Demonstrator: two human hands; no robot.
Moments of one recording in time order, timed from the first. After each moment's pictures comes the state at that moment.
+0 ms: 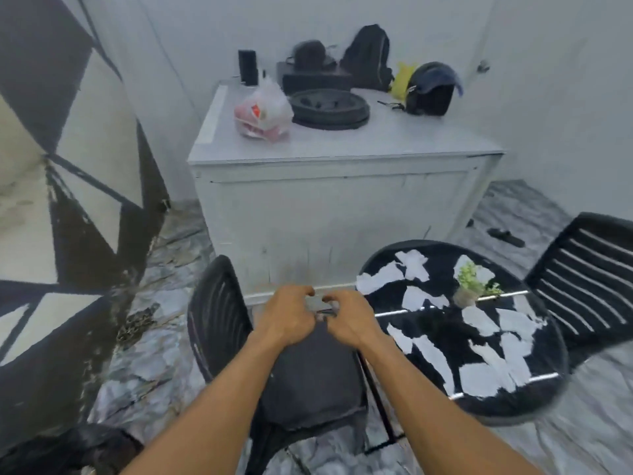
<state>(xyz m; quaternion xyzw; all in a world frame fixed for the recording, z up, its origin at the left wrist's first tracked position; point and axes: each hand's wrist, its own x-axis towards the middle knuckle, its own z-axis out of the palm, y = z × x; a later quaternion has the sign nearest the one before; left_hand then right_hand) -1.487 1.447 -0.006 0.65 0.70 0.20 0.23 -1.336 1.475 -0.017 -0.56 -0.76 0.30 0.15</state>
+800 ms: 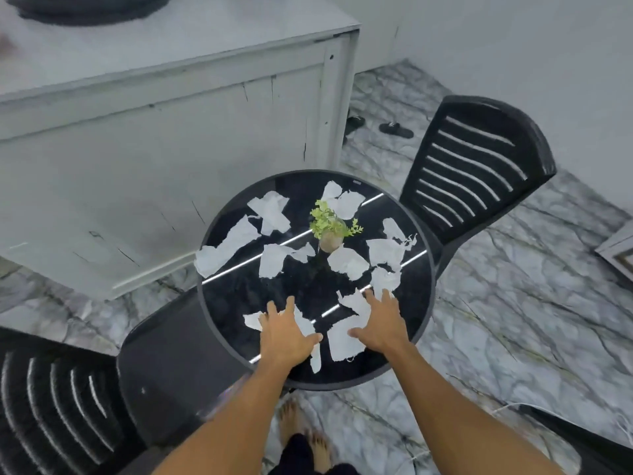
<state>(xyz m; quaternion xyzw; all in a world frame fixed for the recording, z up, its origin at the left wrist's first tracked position) -1.165 1.543 -0.191 0.65 0.68 -0.03 0.33 -0.961 1.523 -0.187 -0.80 -0.51 0.30 -0.03</state>
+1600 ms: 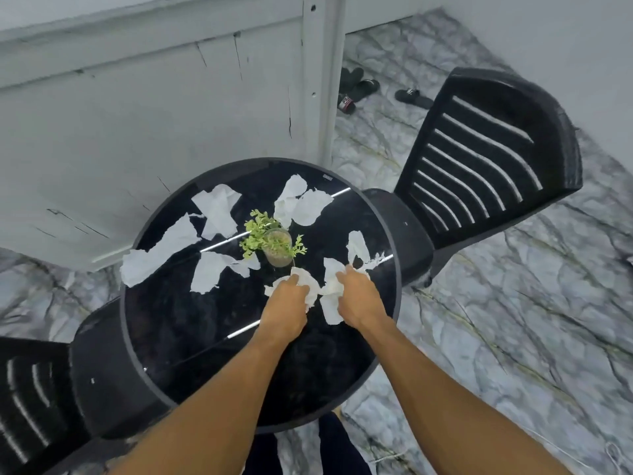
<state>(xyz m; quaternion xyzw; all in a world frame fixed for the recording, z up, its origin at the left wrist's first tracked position) -1.008 1.643 -0.219 0.78 0.57 -0.05 0.26 -0.842 1.637 -0.197 -0.71 -0.64 0.29 -0.01</state>
